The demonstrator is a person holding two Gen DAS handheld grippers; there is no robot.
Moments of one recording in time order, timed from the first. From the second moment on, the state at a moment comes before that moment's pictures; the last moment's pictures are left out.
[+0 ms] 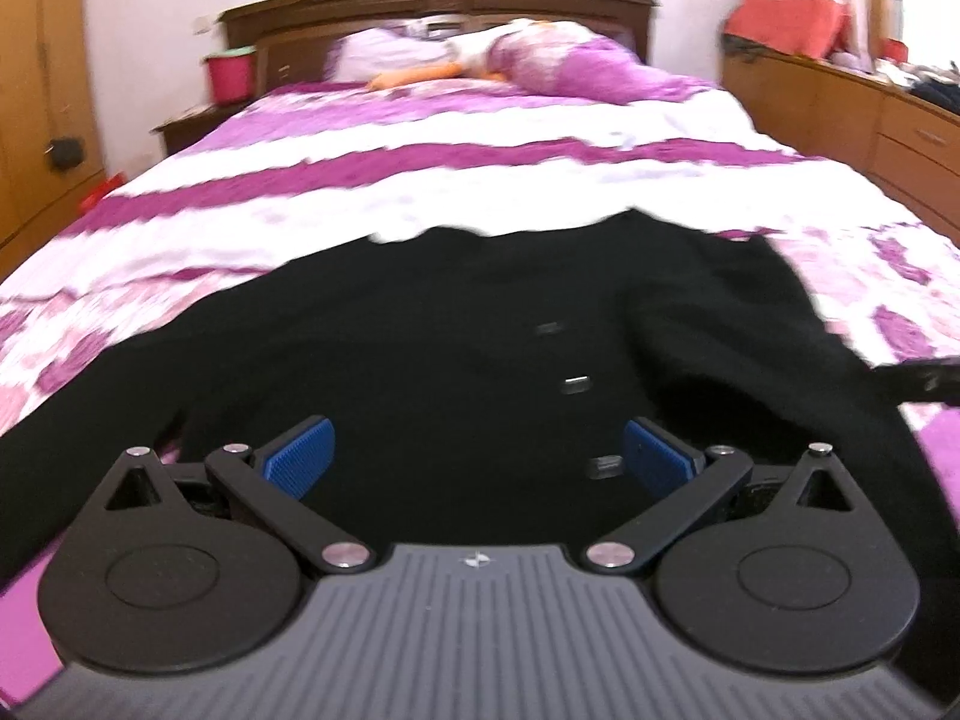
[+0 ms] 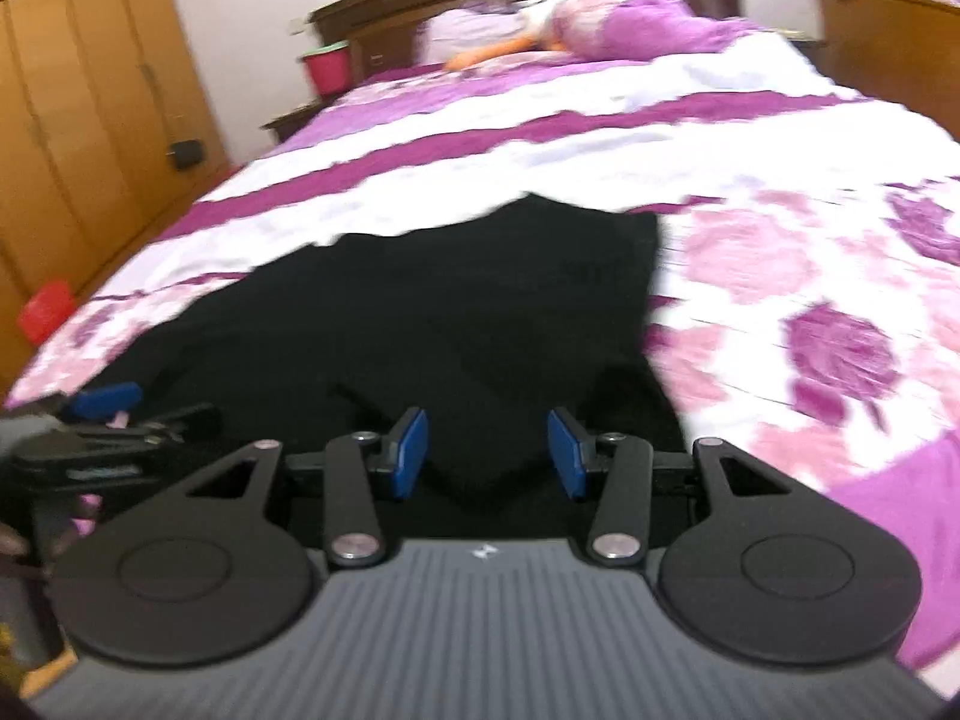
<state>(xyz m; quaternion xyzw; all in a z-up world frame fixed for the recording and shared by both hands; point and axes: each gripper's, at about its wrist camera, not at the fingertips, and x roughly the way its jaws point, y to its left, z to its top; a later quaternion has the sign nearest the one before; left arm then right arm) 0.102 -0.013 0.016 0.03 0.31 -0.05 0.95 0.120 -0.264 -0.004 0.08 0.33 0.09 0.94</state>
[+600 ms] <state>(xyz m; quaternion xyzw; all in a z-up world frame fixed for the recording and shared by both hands) 0.121 -0.170 -0.011 0.11 0.33 -0.20 0.92 0.089 -0.340 -0.060 0.18 0.32 -0.03 0.93</state>
